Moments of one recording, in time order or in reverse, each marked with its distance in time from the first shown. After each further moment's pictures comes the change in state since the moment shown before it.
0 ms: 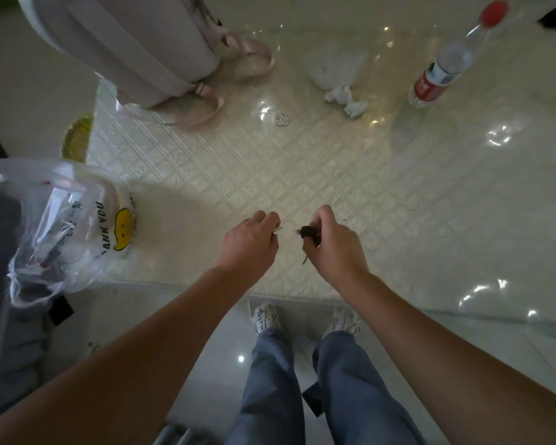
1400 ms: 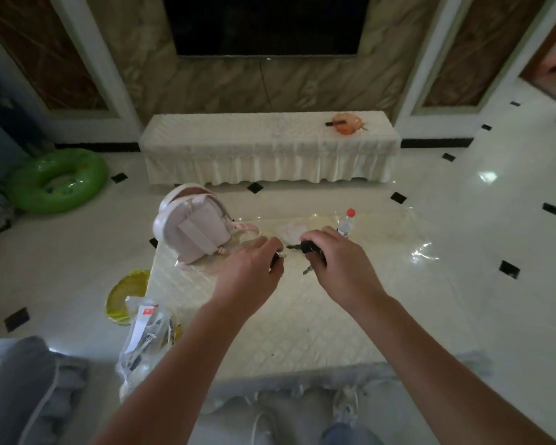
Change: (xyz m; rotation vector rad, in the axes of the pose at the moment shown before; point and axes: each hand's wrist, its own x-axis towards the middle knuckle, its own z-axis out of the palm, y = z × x) left_hand -0.161 0.121 -0.353 -0.051 0.482 0.453; right_hand -0.206 -0.295 -0.261 -0.157 0.500 -0.405
